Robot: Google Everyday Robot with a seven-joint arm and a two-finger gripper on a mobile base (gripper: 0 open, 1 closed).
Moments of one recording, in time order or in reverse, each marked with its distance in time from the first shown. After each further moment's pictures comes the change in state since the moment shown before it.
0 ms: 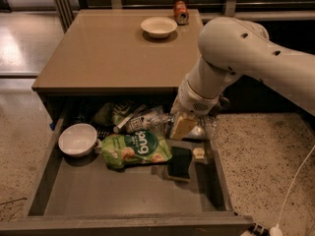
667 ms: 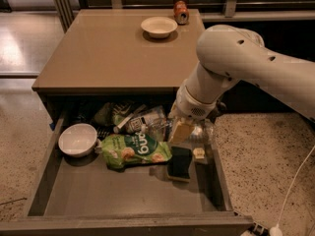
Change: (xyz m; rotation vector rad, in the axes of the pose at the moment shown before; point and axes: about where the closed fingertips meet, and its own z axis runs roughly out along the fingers) arm 0.001 0.006 0.016 -0.030 -0.015 0.001
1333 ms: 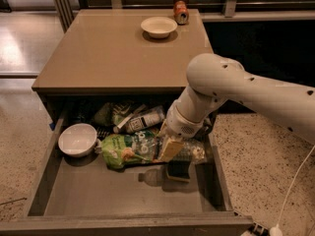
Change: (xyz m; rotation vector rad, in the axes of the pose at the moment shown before) arm -0.008 0.024 0.060 -0.109 -0.077 -0.012
